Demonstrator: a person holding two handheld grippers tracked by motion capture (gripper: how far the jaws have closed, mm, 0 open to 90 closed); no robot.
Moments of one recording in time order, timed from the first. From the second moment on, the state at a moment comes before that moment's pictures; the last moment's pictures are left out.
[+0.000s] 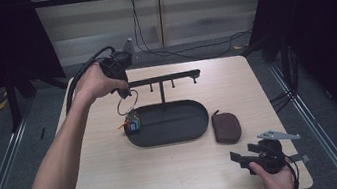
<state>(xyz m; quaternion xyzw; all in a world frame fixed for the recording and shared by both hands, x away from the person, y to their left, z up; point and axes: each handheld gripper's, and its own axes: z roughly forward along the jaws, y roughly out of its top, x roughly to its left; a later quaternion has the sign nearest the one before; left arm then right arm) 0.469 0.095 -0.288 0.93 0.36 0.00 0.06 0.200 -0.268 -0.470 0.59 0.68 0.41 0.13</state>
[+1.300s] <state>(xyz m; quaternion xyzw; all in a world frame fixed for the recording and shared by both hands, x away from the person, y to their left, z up) 0.433 0.138 -0.290 0.91 0.36 -0.05 0.19 0.204 -0.267 -0.472 0.60 0.68 0.39 0.13</state>
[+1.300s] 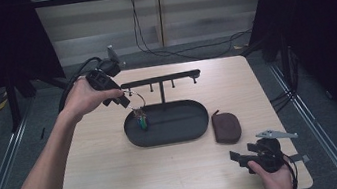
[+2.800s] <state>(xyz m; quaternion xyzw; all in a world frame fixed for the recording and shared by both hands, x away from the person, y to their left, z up) 0.335 0.226 -0.398 0.86 0.37 -0.02 0.35 0.204 -0.268 -0.474 0.60 0.68 0.39 0.13</state>
